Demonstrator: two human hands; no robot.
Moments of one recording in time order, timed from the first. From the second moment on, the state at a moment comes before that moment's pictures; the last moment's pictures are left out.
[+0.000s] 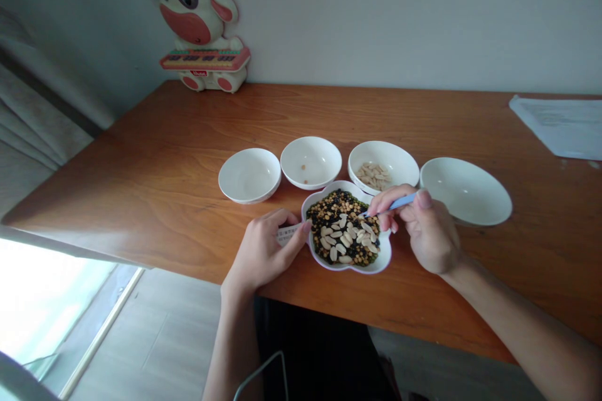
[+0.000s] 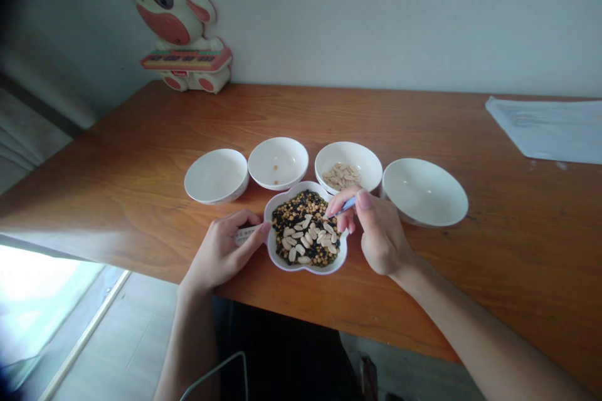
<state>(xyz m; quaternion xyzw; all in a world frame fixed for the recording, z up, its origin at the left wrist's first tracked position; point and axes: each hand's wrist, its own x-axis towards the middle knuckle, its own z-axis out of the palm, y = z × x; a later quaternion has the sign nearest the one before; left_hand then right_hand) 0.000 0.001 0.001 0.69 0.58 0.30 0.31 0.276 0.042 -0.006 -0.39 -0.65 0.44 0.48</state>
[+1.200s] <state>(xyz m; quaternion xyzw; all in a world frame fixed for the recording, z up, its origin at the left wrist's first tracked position) 0.000 0.001 0.002 0.70 0.58 0.29 0.31 0.283 0.040 -0.007 -0.38 -0.76 0.37 0.39</state>
